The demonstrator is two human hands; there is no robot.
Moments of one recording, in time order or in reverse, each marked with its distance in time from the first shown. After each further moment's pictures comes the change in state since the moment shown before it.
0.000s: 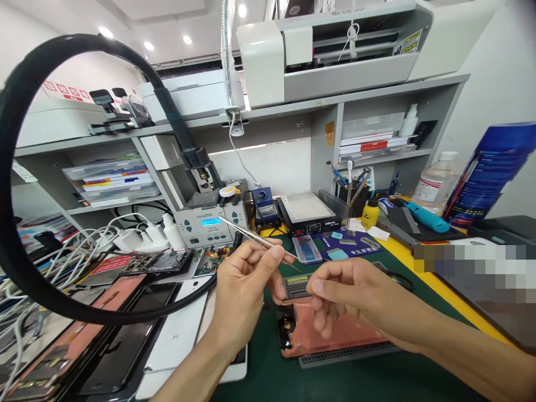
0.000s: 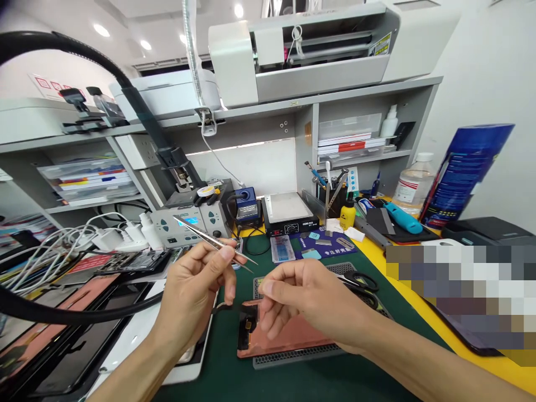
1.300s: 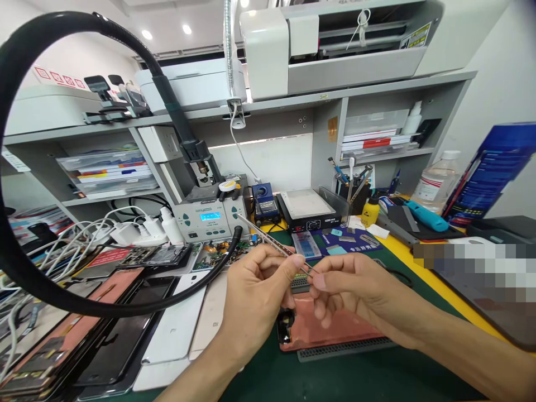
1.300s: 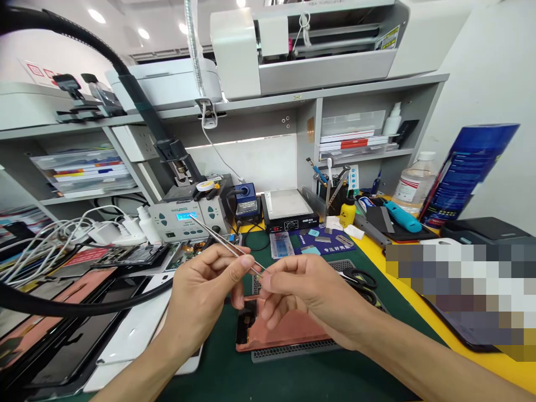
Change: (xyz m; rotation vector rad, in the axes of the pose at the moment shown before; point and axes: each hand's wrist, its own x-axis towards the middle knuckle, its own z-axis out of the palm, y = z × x) left_hand -0.007 -0.002 0.010 0.178 -0.005 -0.048; right_hand 0.002 0.001 0.003 0.176 0.052 0.002
